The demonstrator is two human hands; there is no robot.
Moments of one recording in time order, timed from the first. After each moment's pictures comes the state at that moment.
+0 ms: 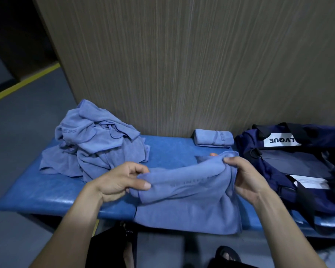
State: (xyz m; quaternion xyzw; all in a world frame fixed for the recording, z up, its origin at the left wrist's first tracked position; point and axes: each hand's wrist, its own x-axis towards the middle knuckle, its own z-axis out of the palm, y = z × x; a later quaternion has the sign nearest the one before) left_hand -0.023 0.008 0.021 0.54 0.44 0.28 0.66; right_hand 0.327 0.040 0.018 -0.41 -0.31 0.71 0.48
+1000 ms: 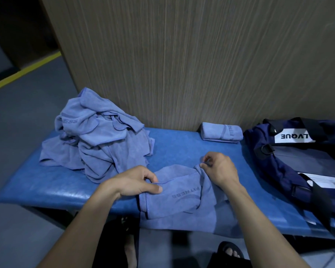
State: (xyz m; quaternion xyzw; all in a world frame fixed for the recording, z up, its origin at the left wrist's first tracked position) left_hand -0.014 0.020 -0.007 0.66 0.54 0.13 0.51; right_hand 0.268 0.080 -0.033 -0.71 -0.66 0.20 0.17
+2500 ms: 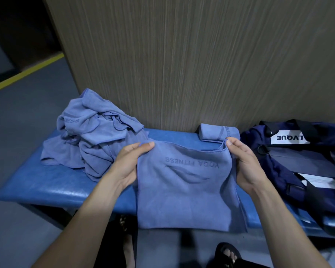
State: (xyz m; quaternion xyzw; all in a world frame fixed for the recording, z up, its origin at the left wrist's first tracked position) left_hand 0.007 0.028 0.019 0.28 0.42 0.56 0.66; right_hand 0.301 0.046 0.029 -0.39 -0.42 0.62 0.53
